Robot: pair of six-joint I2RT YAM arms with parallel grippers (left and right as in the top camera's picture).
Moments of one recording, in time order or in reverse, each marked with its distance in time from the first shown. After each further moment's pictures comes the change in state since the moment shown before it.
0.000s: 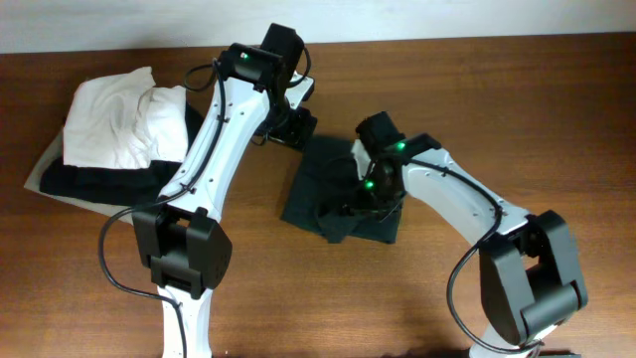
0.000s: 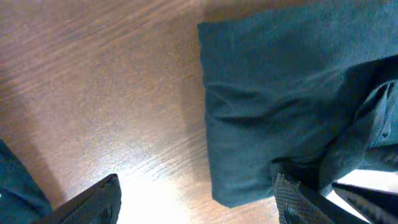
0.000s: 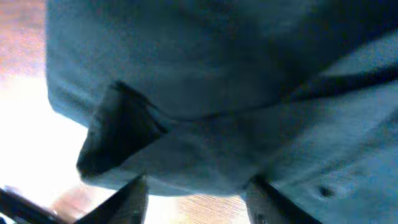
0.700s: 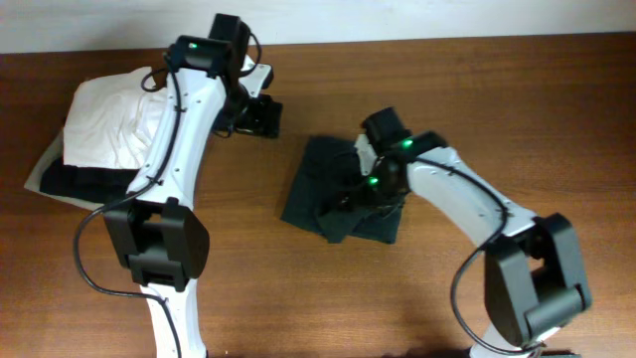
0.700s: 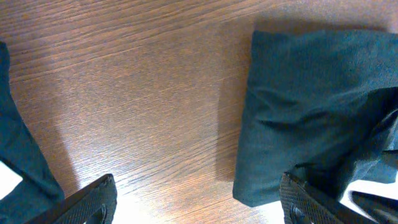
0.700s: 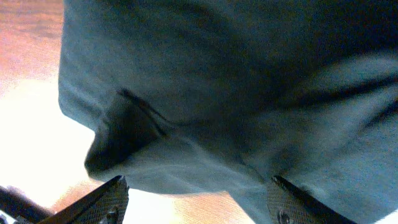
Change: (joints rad) left arm 0.166 0.000 0.000 -0.002 0.103 0.003; right arm -0.016 -0.006 0.004 0.022 0.007 -0.012
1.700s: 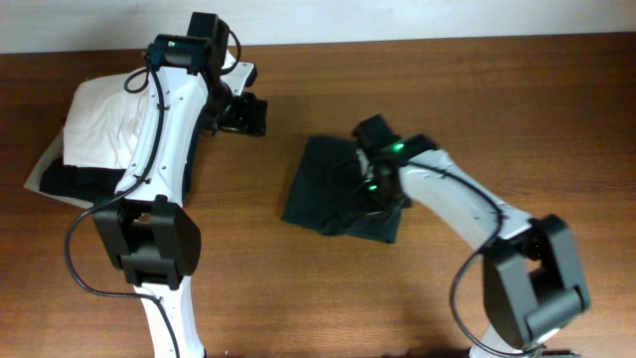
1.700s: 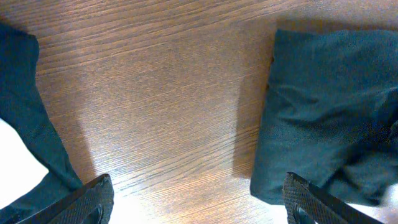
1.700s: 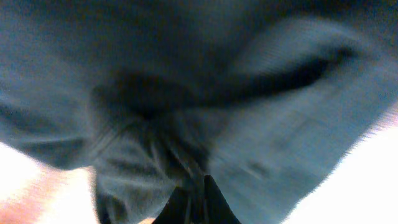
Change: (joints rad) left arm 0.064 0.000 0.000 -0.009 0.008 0.038; right arm 0.003 -0.016 0.006 -0.113 0.204 -0.005
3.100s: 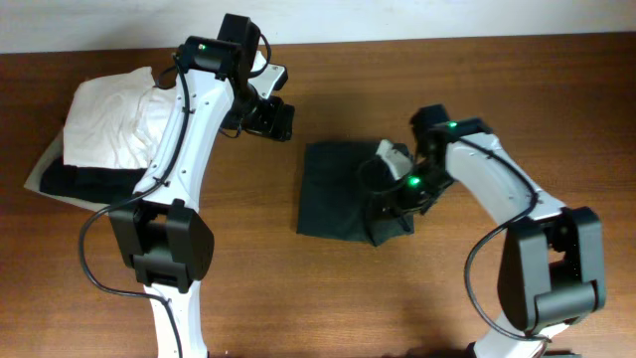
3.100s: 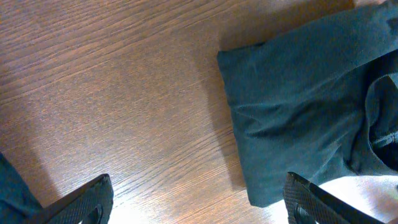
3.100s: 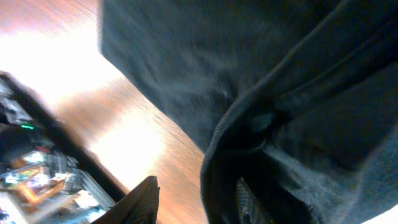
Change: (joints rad) left arm -0.095 0.000 0.000 0.022 0.038 0.025; right arm -0.201 0.027 0.011 -0.159 -0.413 -0.511
